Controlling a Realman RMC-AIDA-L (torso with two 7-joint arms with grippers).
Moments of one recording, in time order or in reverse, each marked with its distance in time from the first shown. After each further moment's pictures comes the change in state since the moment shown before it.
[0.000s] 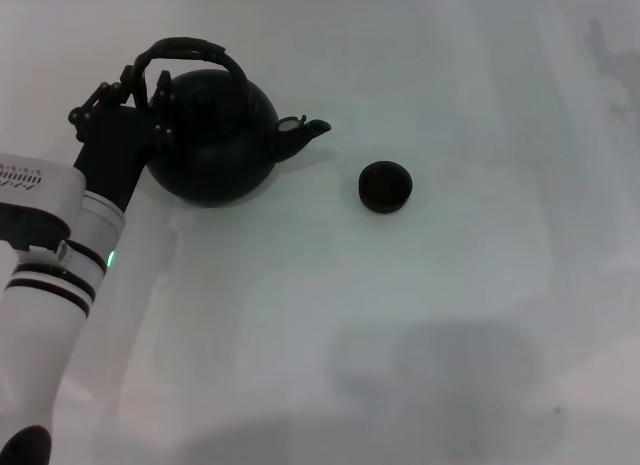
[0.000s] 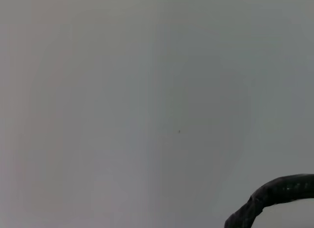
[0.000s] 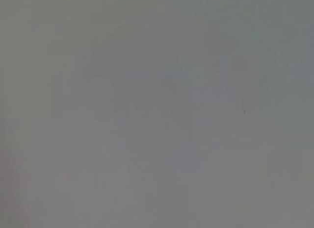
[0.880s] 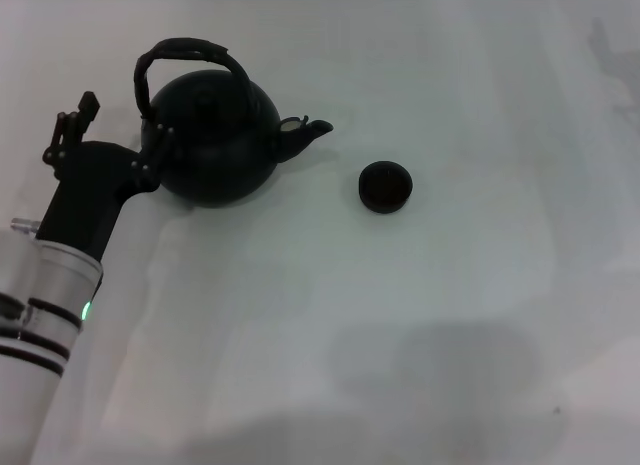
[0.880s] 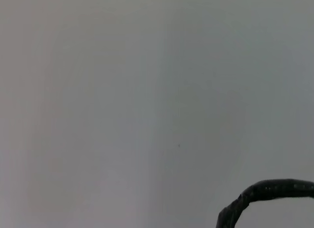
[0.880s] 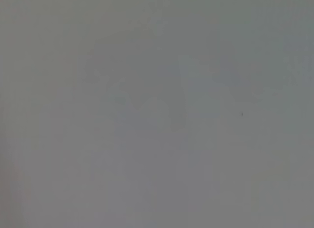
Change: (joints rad) left arm 0.118 0.000 0.050 0.002 0.072 0.155 -0.090; right arm -0.004 -0.003 -0.001 -0.003 -0.003 -0.005 0.000
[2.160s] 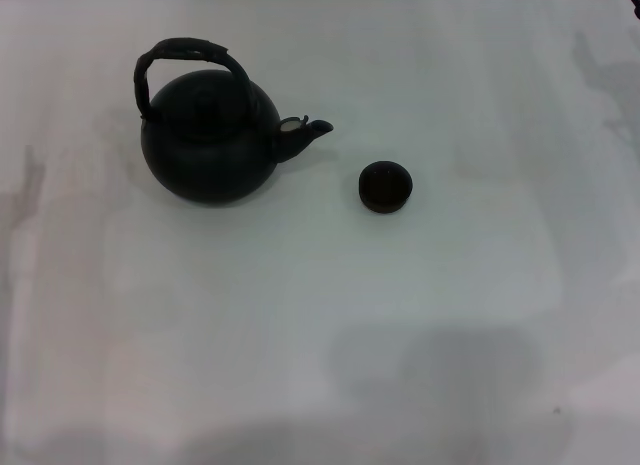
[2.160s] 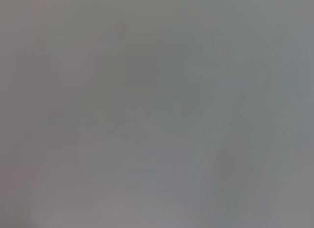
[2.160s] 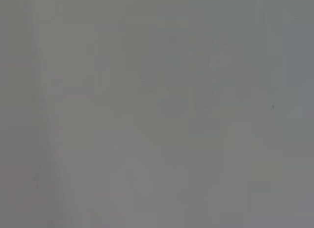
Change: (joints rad) left arm 0.079 0.013 0.003 0.220 -0.242 0.057 -0.278; right arm -0.025 0.003 -0.082 0.018 -0.010 -0.062 0.036
